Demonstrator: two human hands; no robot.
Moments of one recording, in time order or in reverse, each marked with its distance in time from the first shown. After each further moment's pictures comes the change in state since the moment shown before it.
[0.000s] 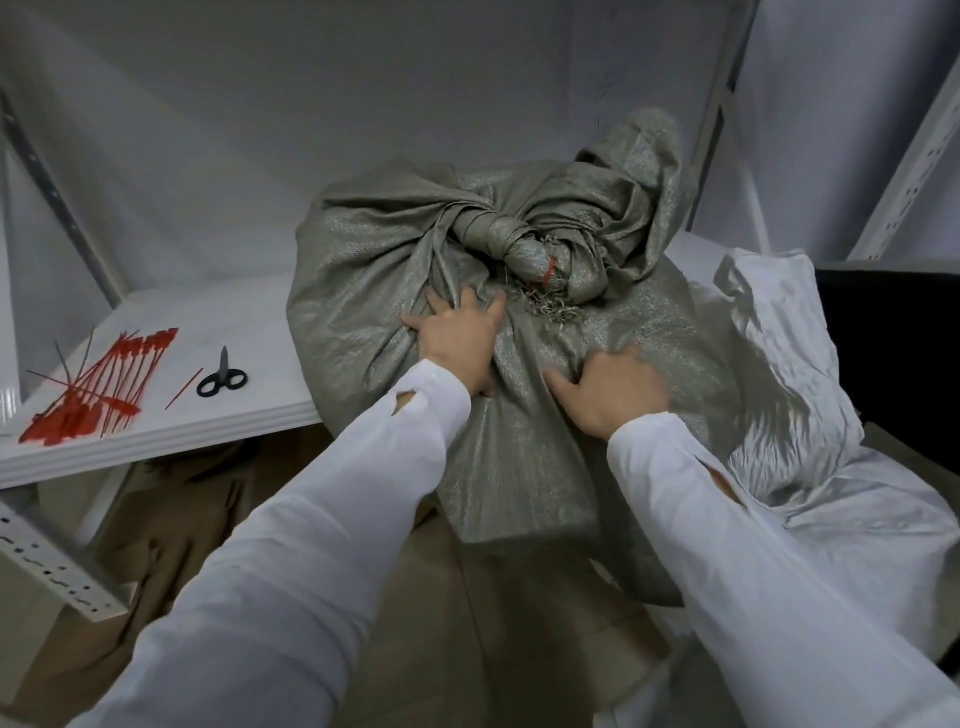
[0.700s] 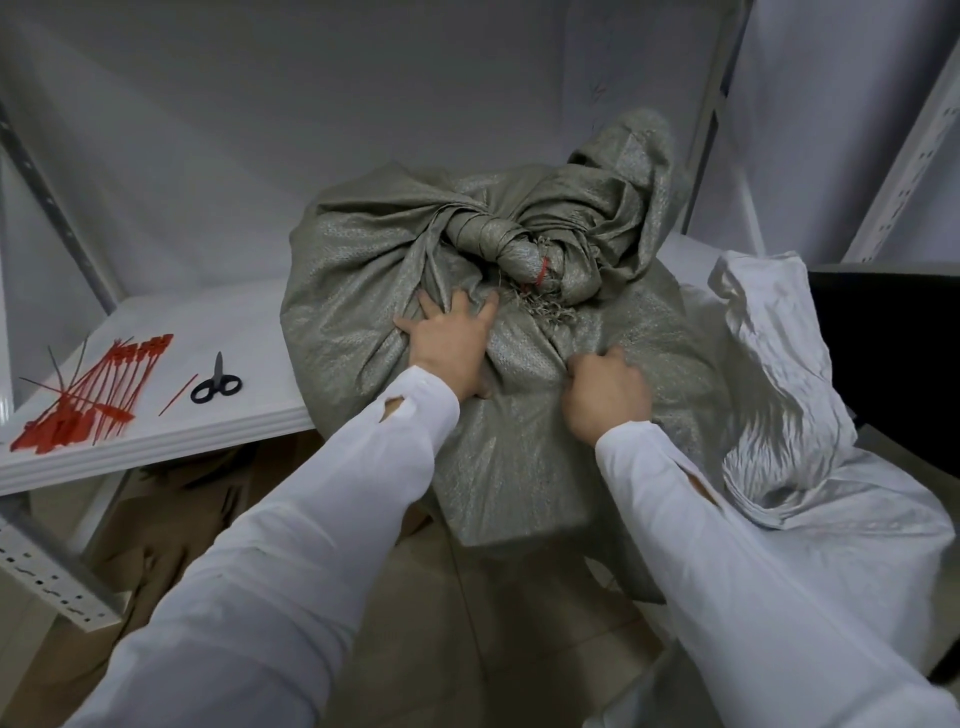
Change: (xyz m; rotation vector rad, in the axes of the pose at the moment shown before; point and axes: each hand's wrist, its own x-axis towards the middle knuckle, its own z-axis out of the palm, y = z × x) left_hand 0.001 -0.002 0.003 -0.023 0.040 0.013; right_hand -0.004 -0.005 0.001 0.046 0.065 -0.048
